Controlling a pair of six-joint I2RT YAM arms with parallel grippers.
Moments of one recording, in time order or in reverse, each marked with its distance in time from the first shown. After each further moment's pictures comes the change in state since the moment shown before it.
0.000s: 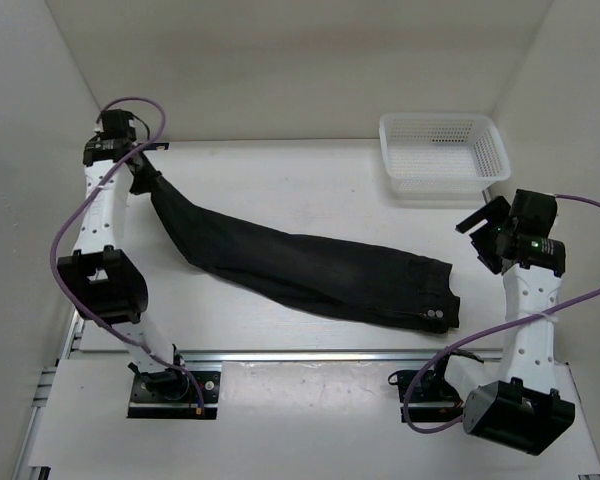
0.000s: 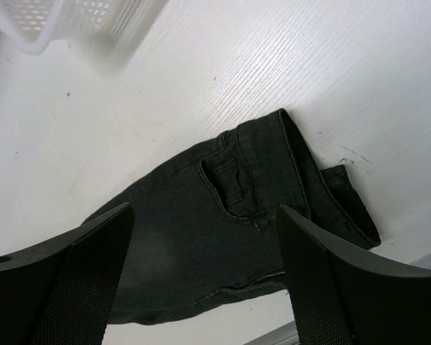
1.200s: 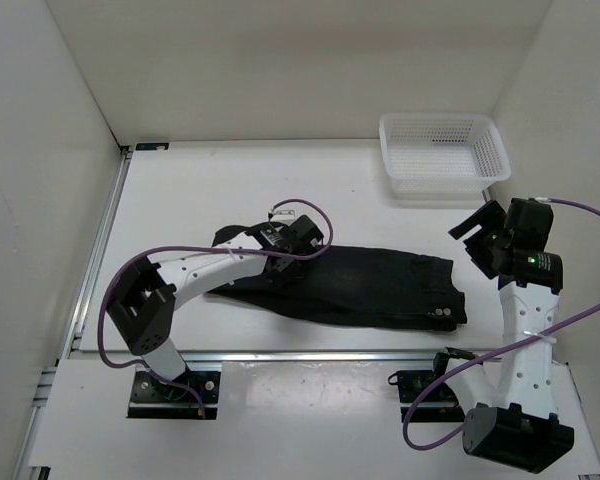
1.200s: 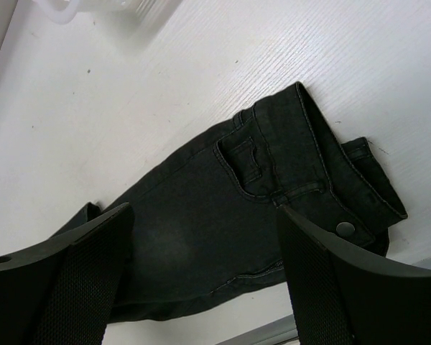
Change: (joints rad) left arm -1.080 -0.100 -0.526 0.126 -0.239 -0.448; right arm 0.048 -0.109 -0.038 -0.005 -0.028 0.000
